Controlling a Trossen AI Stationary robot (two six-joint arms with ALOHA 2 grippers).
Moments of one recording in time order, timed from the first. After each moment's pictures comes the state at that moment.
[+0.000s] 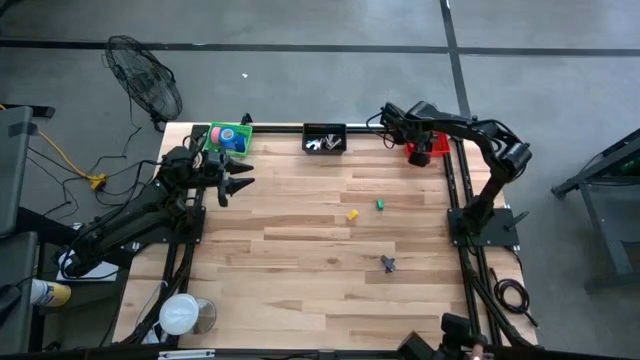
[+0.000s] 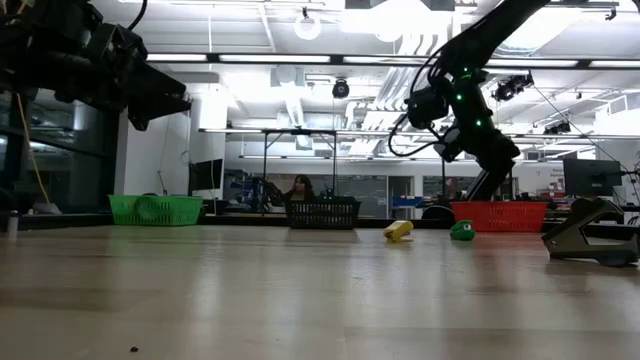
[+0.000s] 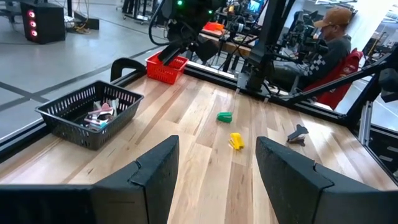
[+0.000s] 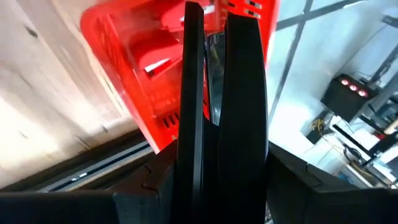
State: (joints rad) left arm 0.78 0.38 0.21 0.08 0.59 -0.16; right arm -0.79 1.72 1.21 -1.13 0.70 -0.56
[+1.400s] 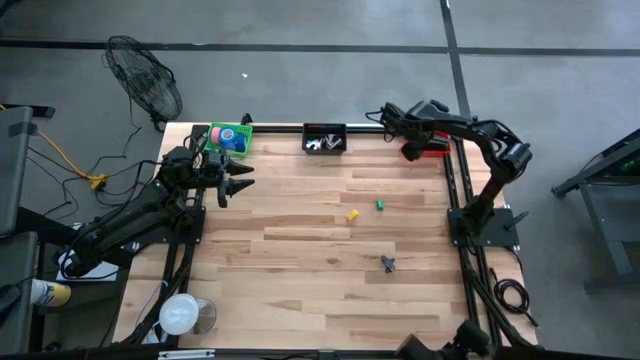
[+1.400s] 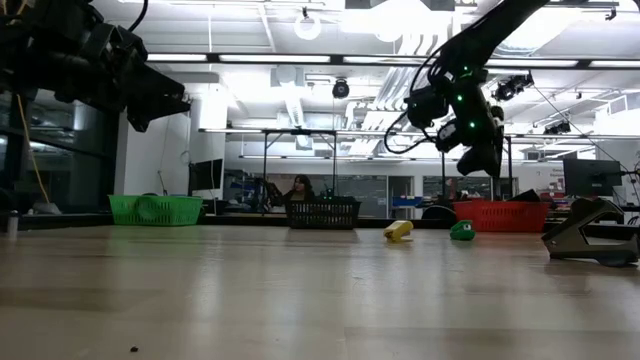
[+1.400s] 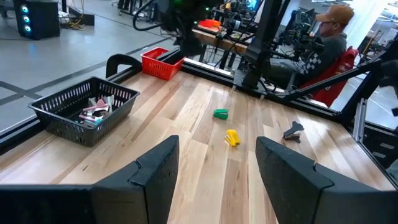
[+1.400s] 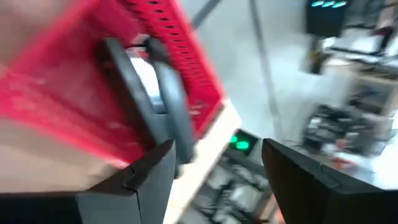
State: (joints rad) left arm 0.78 0.38 0.21 0.06 0.61 -0.16; right arm -0.78 1.71 1.21 -1.13 0.83 -0.05
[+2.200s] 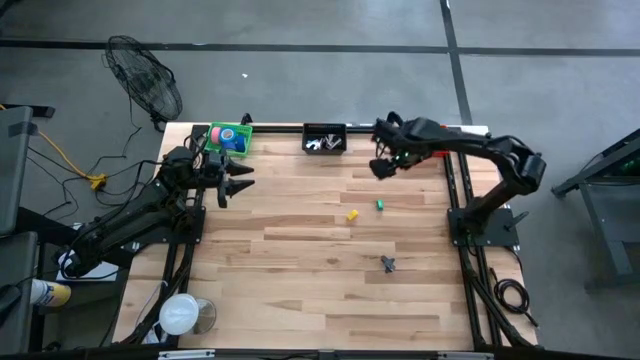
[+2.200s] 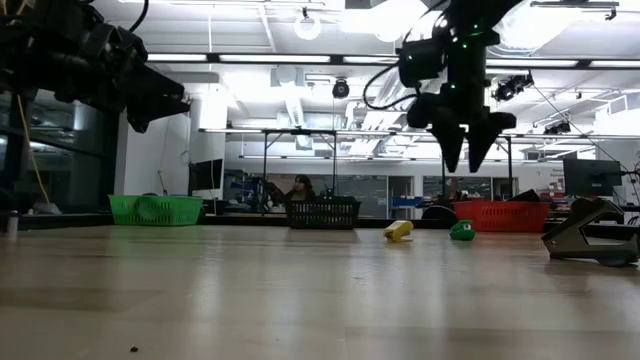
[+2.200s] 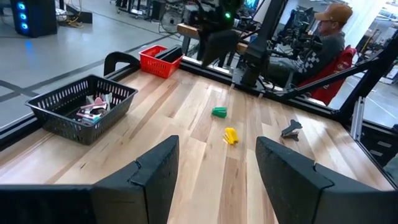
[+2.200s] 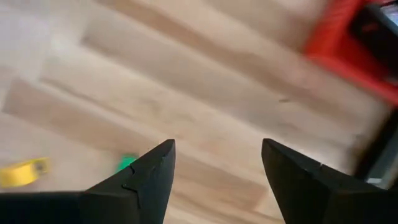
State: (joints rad) left arm 0.78 0.38 0.21 0.06 0.62 -0.16; right arm -0.53 1.56 1.19 -1.09 0.14 0.59
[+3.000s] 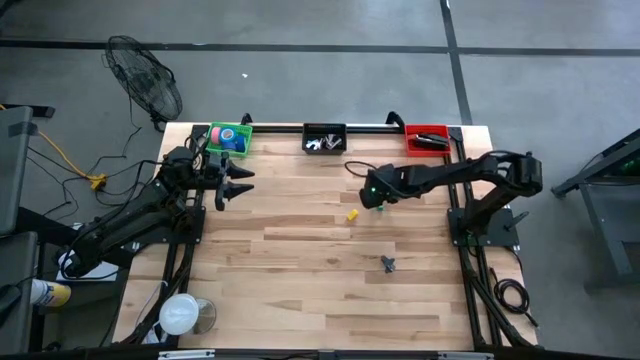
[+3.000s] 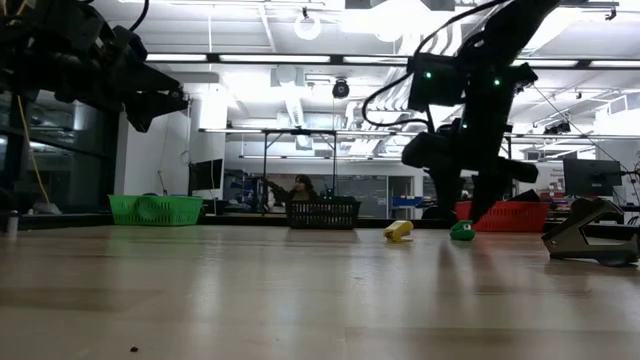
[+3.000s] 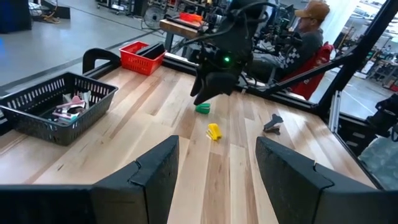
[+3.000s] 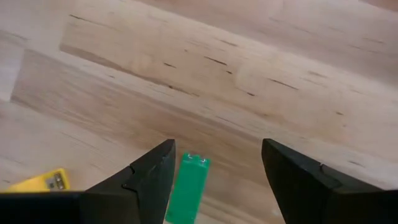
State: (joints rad) left arm 0.78 0.38 0.21 0.05 0.70 -0.16; right arm -0.22 1.56 0.80 -0.56 0.24 1.01
